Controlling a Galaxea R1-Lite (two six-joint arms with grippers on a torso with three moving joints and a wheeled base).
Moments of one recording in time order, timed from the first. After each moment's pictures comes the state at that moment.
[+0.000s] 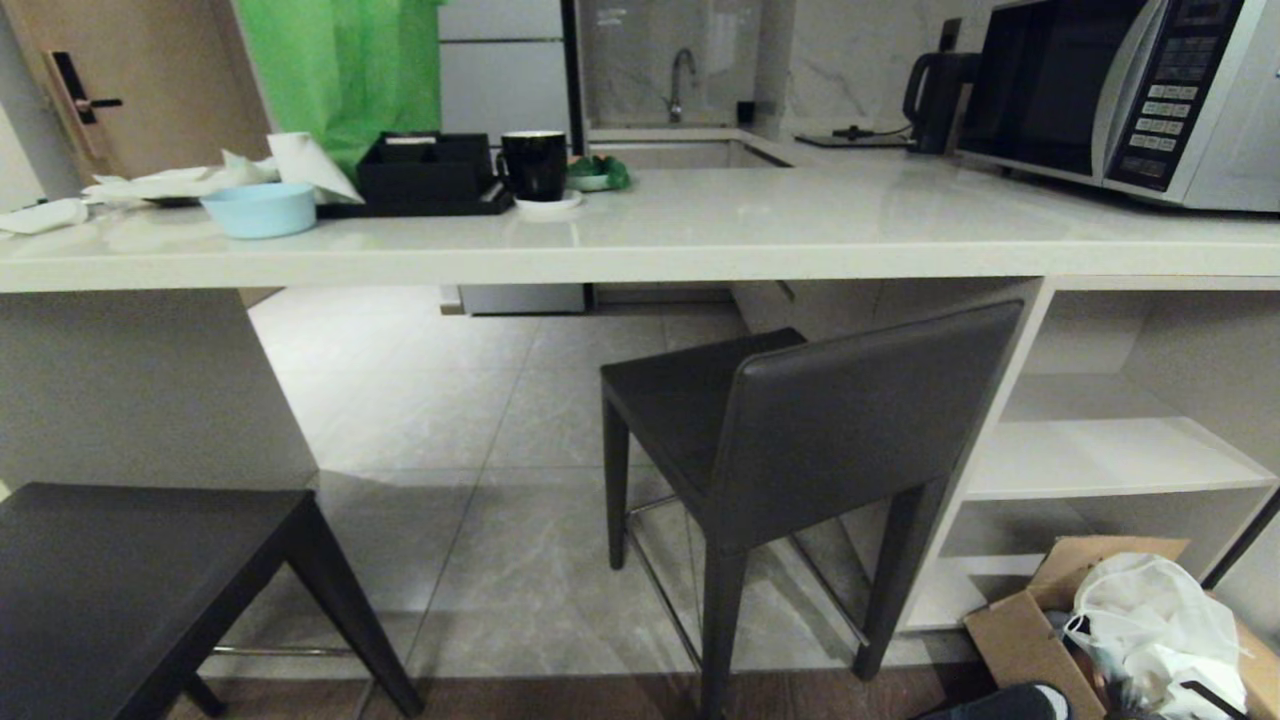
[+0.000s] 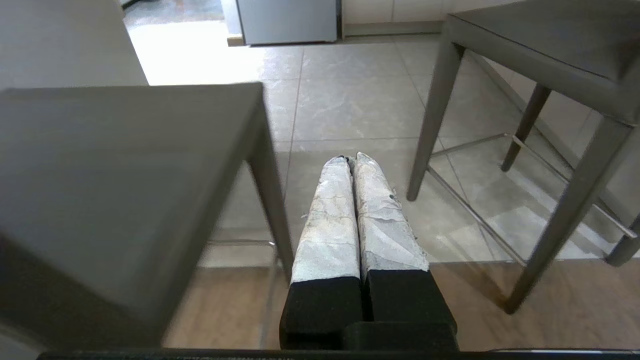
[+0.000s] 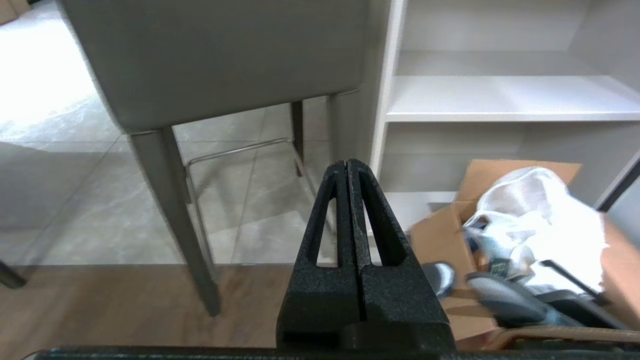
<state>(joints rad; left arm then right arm) 0.00 0.00 0.00 0.00 -0.02 0.05 0.01 0.00 0.00 0.00 0.00 -0.01</state>
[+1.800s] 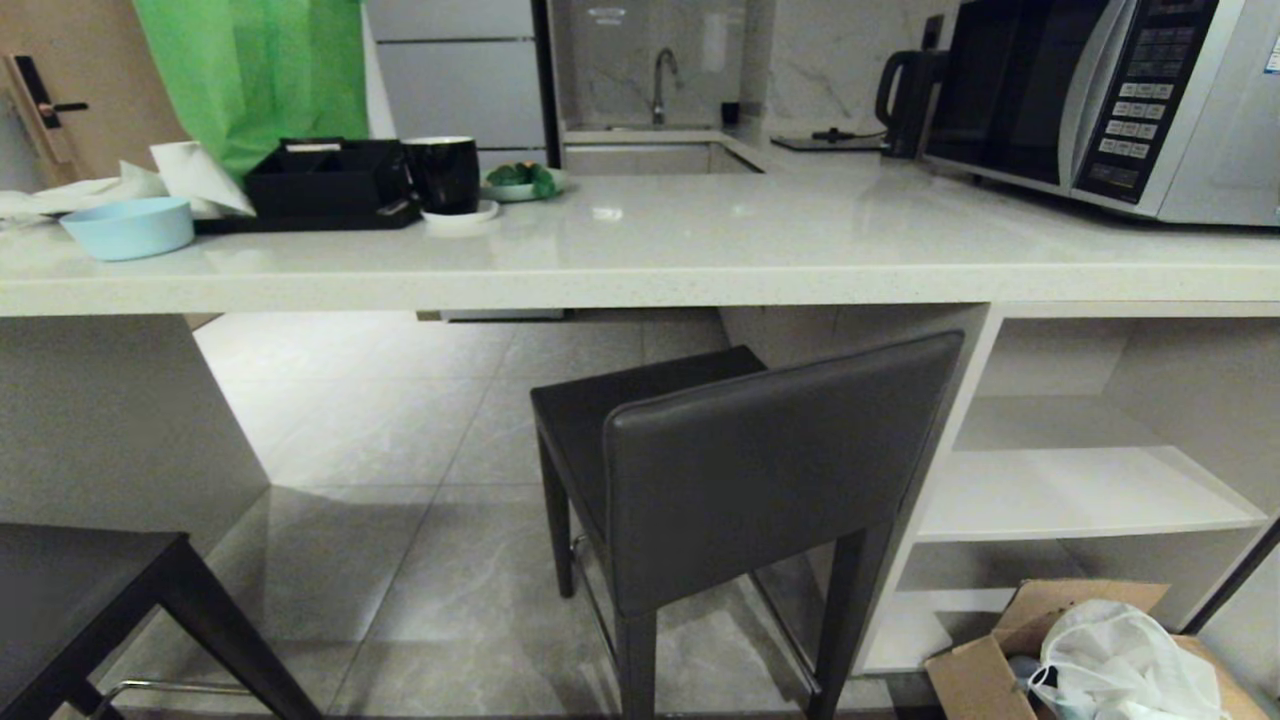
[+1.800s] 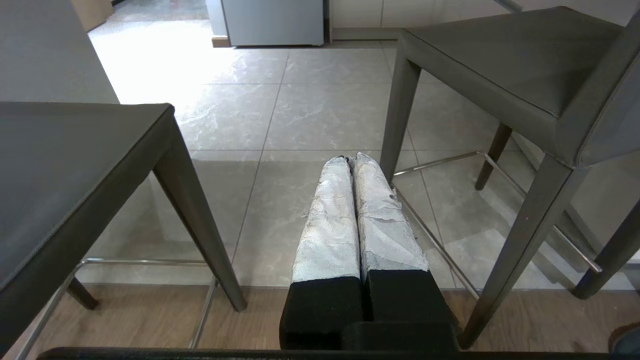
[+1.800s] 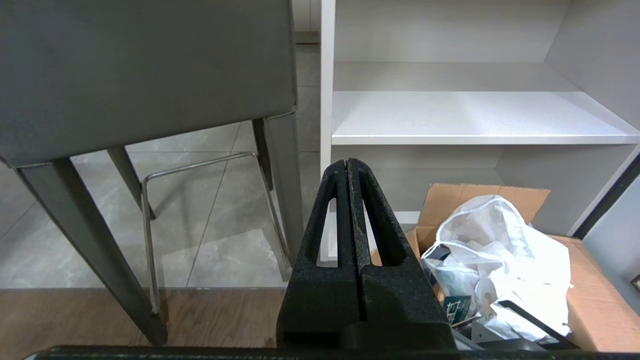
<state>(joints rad) 0.00 0.00 0.00 0.00 -0.01 0.03 0.01 0.00 0.00 0.00 0.00 -0.01</state>
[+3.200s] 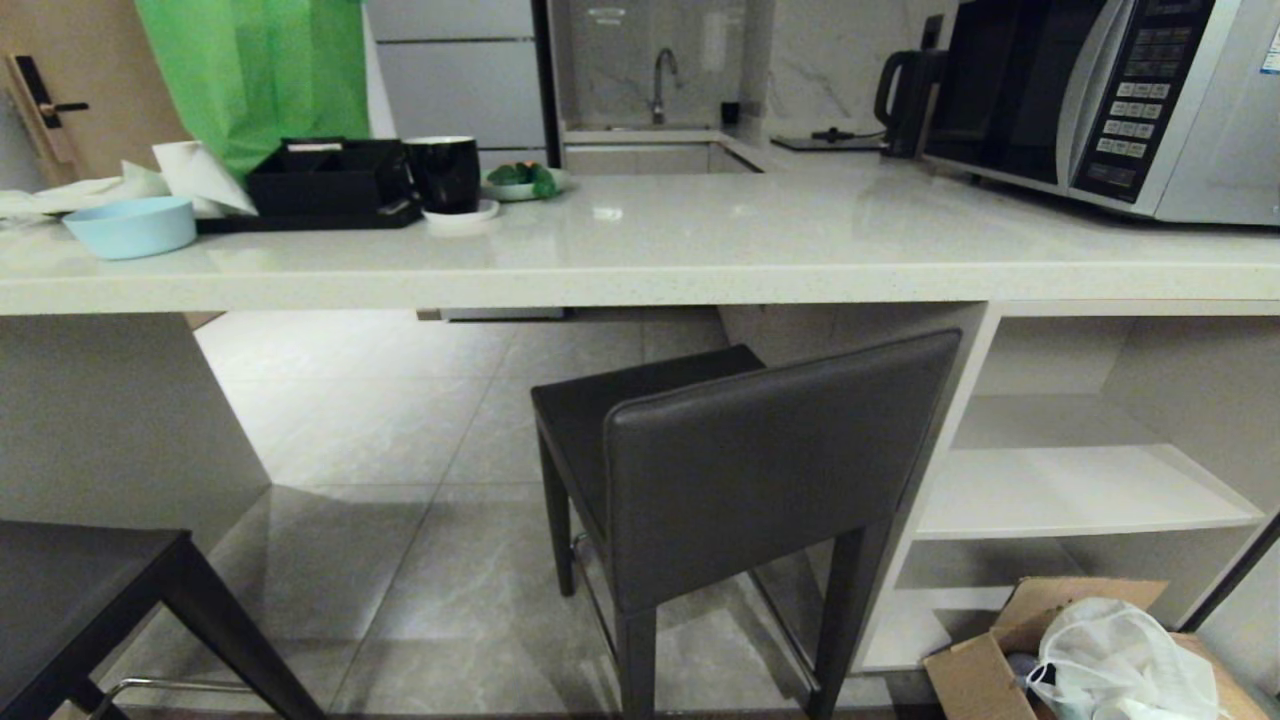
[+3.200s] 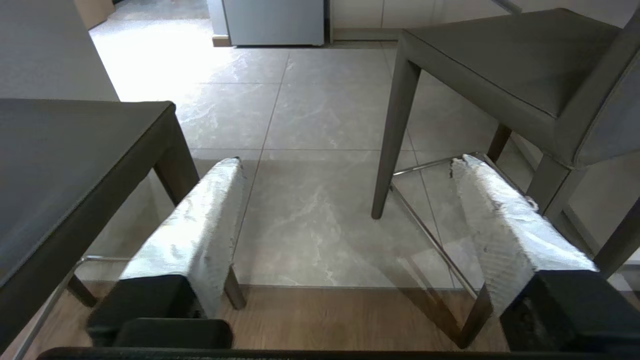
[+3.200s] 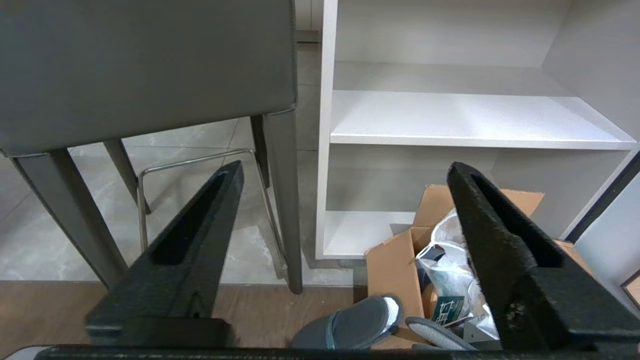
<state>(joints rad) 0.00 0.00 0.00 0.00 0.00 0.02 0.01 0.00 0.00 0.00 0.01 -0.04</state>
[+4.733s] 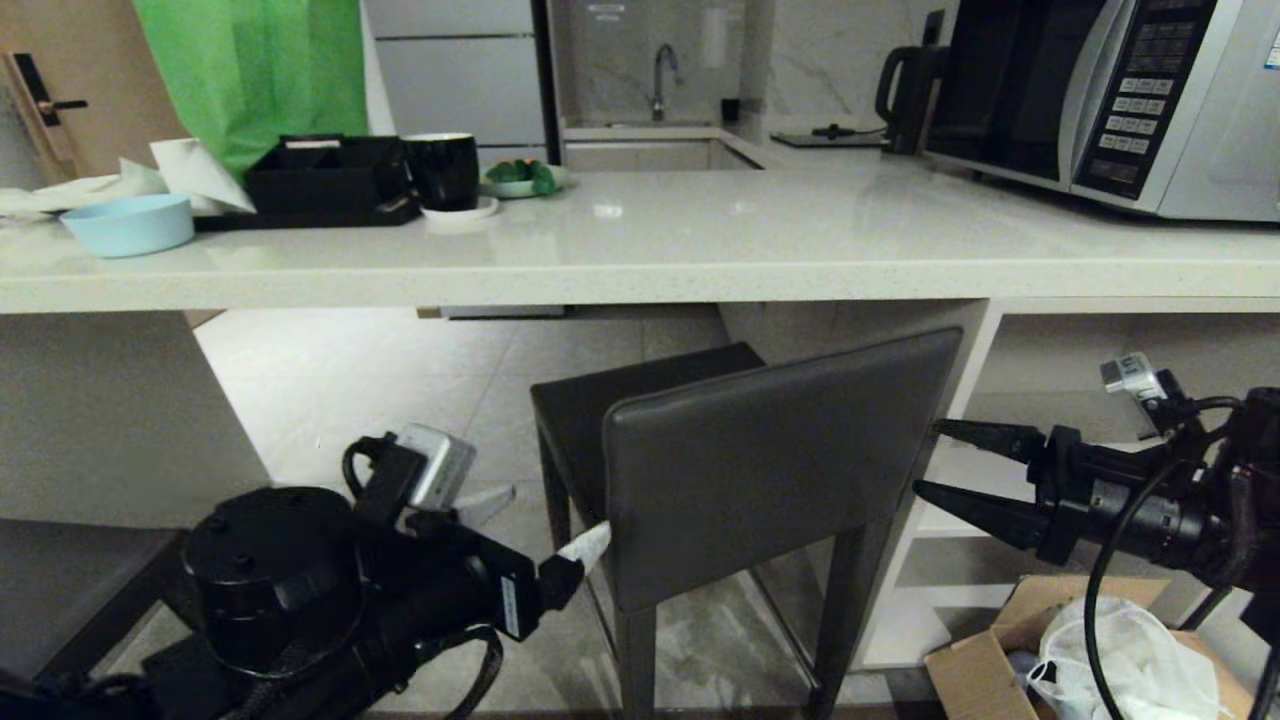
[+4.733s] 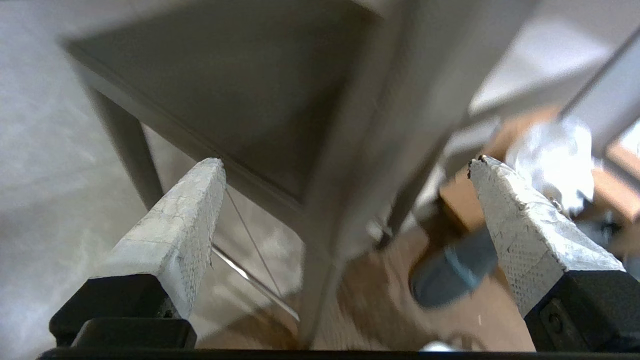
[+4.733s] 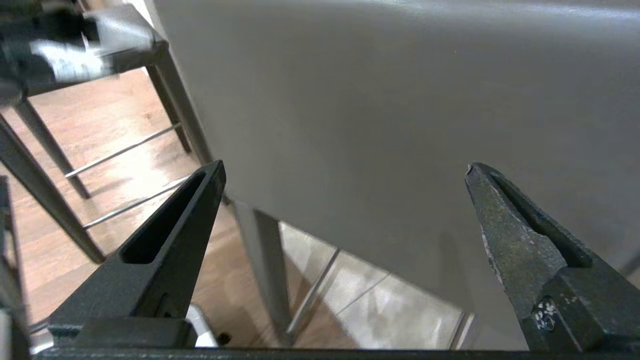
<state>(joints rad) -0.69 1.70 -0.32 -1.21 0.08 -0.16 -0.05 1.75 -0.39 -1.28 0.99 -0.07</state>
